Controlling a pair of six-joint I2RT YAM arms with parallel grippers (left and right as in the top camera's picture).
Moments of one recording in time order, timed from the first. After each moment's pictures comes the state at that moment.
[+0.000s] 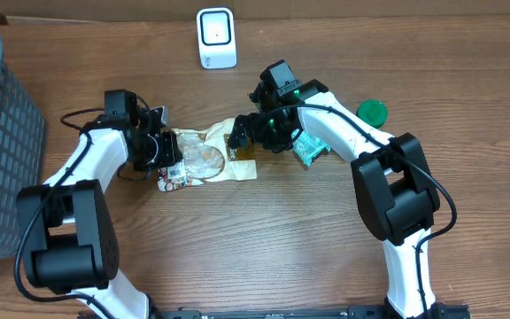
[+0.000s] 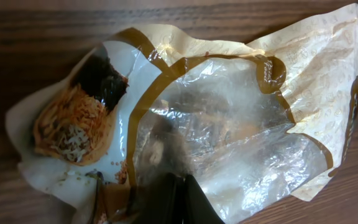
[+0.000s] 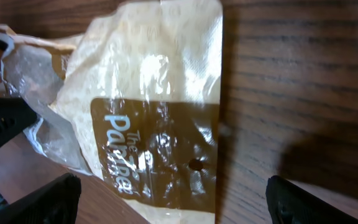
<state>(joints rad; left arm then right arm) 0.07 1.86 1.12 -0.62 0.42 -0.07 0.48 2.22 1.68 -0.76 -0.50 0.39</state>
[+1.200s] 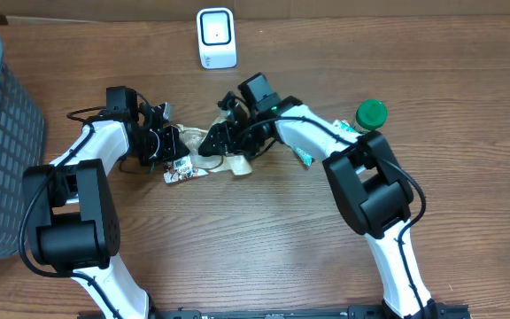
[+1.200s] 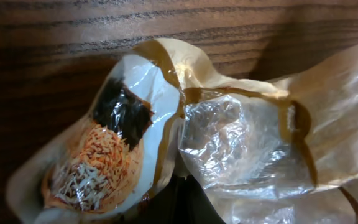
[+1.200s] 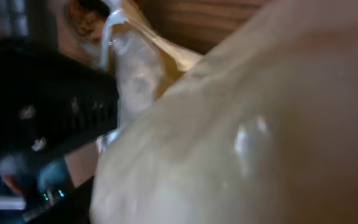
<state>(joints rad) 0.09 1.99 1.18 -0.60 0.54 -0.07 0.57 2.35 1.68 -0.44 -0.78 0.45</state>
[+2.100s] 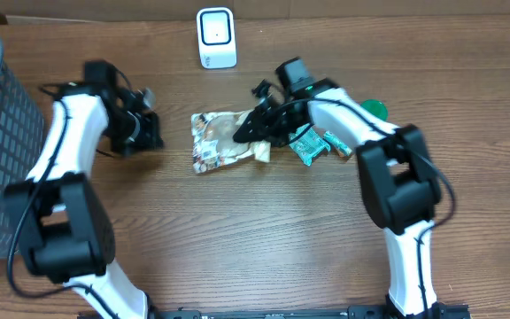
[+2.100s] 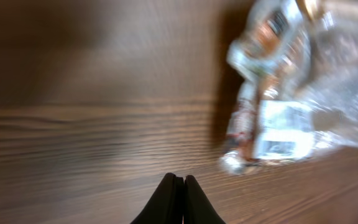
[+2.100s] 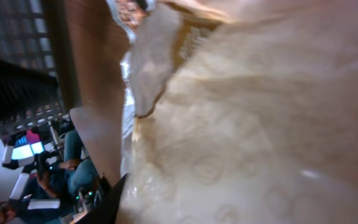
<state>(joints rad) 0.15 1.91 1.50 -1.06 0.36 0.03 0.40 2.24 1.68 -0.70 -0.87 0.33</state>
